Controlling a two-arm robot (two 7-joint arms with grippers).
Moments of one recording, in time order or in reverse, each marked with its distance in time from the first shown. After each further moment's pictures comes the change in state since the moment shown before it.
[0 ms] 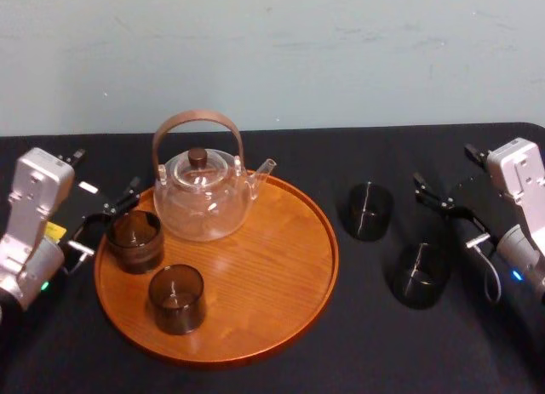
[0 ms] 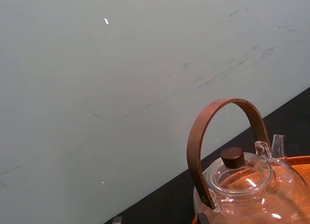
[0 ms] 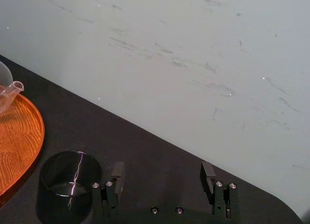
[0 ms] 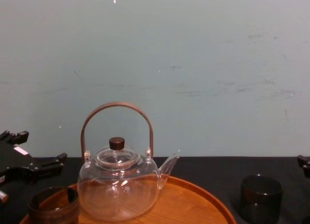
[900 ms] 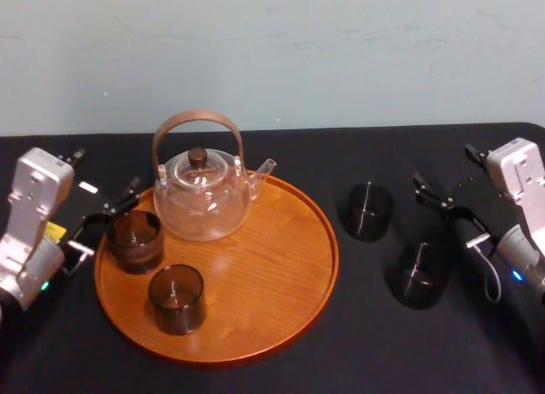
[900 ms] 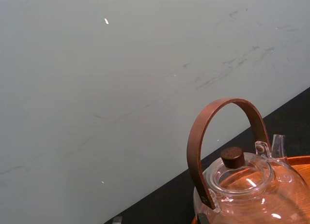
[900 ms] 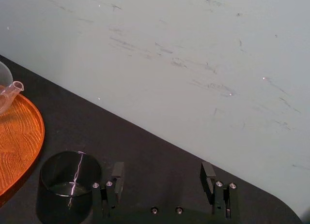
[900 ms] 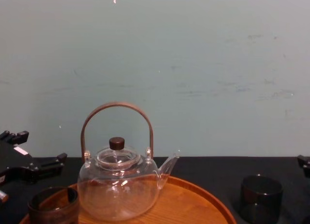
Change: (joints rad) left arm 0.000 0.000 0.000 0.000 0.000 0.000 0.000; right arm 0.000 0.000 0.000 0.000 0.000 0.000 0.000
